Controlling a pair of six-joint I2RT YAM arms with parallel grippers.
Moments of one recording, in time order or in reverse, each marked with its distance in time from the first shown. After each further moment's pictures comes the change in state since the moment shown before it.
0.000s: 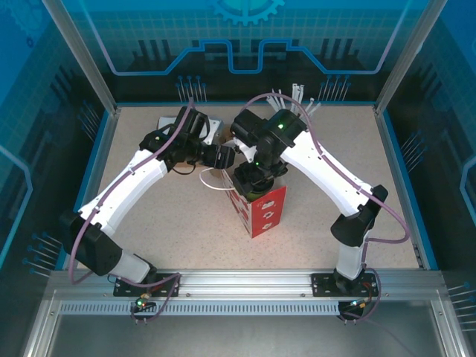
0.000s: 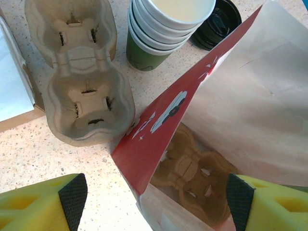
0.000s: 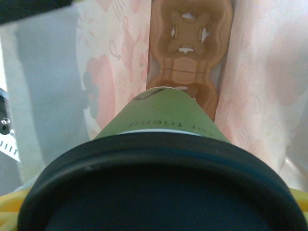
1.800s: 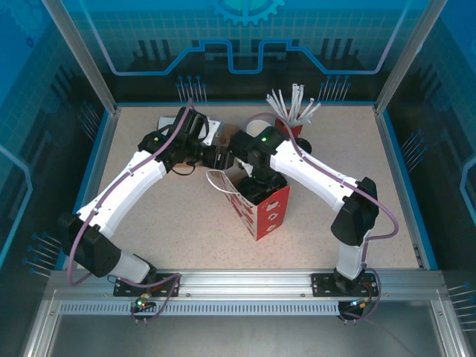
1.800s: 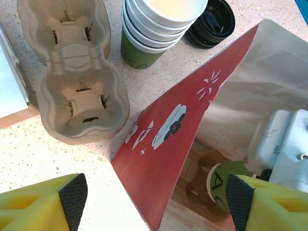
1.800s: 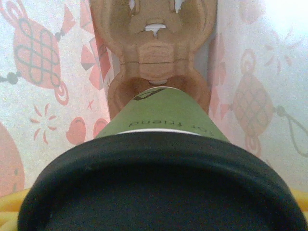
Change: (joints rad) left arm 0.000 -0.012 -0.007 -0.001 0.021 0.000; right arm -0.019 0.000 -0.332 0.167 0.048 0.024
